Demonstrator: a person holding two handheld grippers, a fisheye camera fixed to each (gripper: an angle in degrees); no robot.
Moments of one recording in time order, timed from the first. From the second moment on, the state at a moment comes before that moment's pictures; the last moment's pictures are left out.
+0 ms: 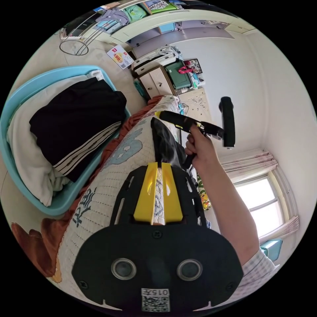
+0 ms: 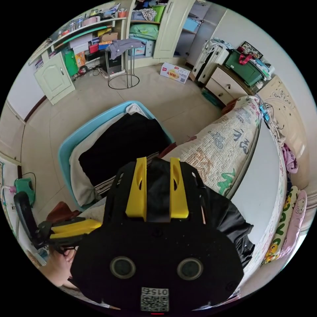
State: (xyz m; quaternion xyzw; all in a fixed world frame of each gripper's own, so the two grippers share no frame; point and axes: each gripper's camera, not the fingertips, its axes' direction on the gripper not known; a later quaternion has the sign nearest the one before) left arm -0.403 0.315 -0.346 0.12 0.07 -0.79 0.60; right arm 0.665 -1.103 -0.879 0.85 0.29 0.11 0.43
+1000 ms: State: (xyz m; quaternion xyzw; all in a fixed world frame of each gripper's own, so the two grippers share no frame) left arm -0.236 0.041 -0.287 -0.01 0.13 -0.49 0.86; right arm 0.890 -0.912 -0.554 0.96 0.03 0.09 0.25
